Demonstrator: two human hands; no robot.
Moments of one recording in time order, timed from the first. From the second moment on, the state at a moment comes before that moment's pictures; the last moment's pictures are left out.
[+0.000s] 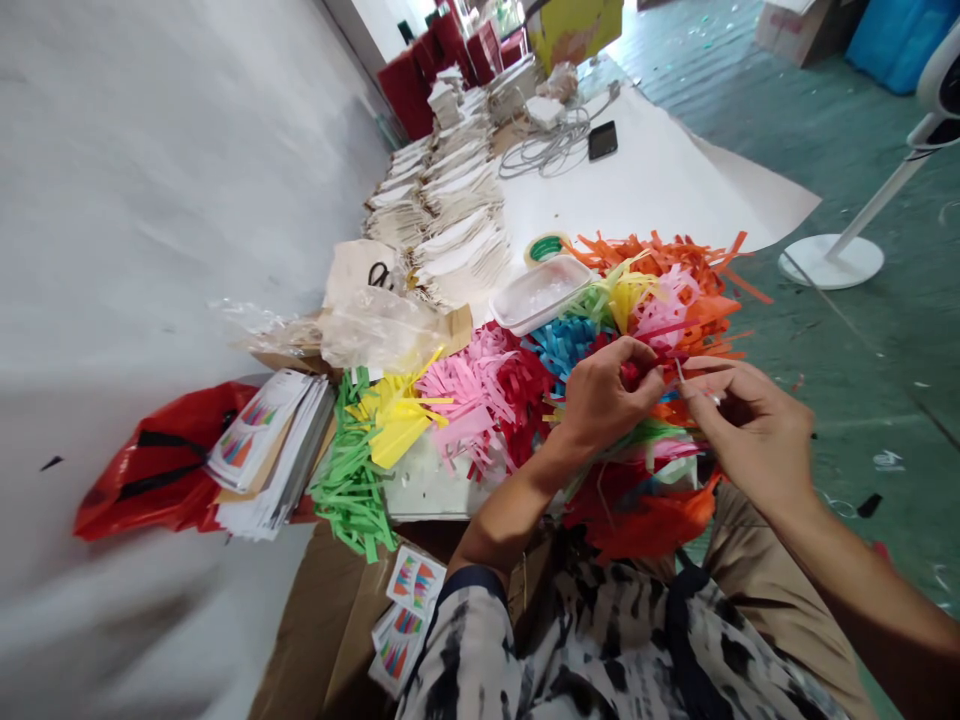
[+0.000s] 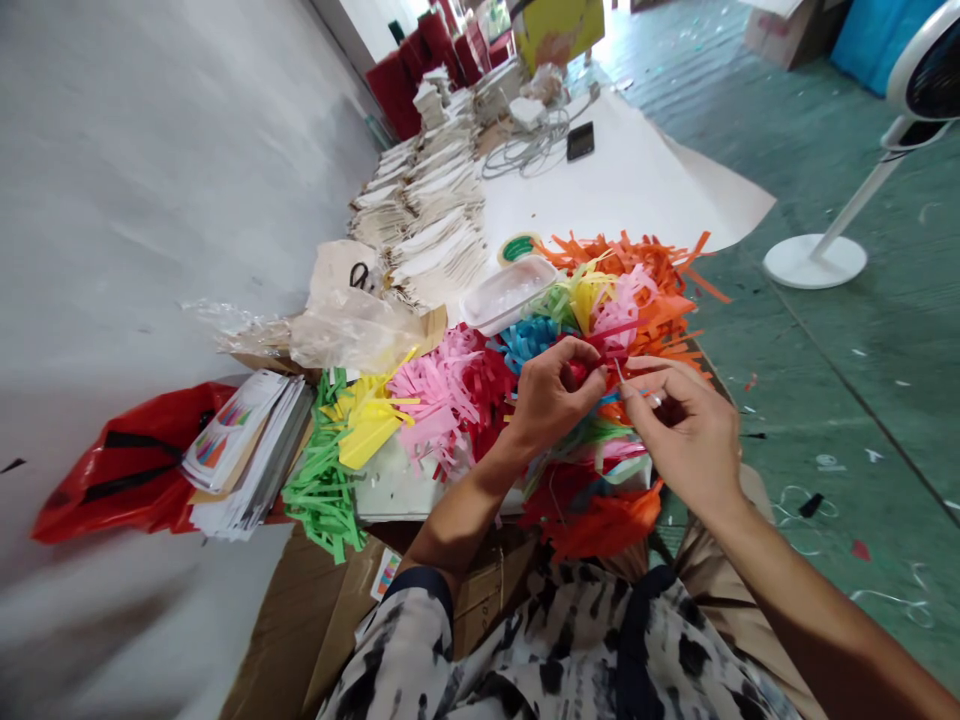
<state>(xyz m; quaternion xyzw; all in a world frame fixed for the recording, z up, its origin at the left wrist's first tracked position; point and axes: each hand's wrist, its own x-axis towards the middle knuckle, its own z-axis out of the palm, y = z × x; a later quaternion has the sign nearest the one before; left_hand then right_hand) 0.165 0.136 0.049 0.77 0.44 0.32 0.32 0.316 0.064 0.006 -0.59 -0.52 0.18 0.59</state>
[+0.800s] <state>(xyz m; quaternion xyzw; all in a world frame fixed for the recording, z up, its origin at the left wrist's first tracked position) 0.166 0.139 0.044 0.78 0.35 0.37 0.38 0.323 0.056 0.006 -0.59 -0.49 0.26 0.59</state>
